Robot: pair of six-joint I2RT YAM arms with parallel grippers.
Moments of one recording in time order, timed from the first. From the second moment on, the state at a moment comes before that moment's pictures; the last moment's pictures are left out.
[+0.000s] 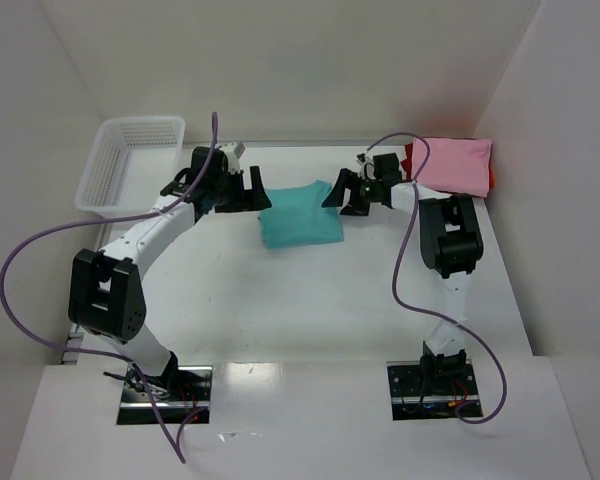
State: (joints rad) left arm -0.28 1.64 1.29 -0.37 0.26 -0.35; right arm 0.17 2.15 1.44 -0.10 -0.64 0.43
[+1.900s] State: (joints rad) left arm -0.28 1.42 1.27 -0.49 0.26 -0.33; right arm 0.18 2.26 1.94 -0.50 -0.24 0.28
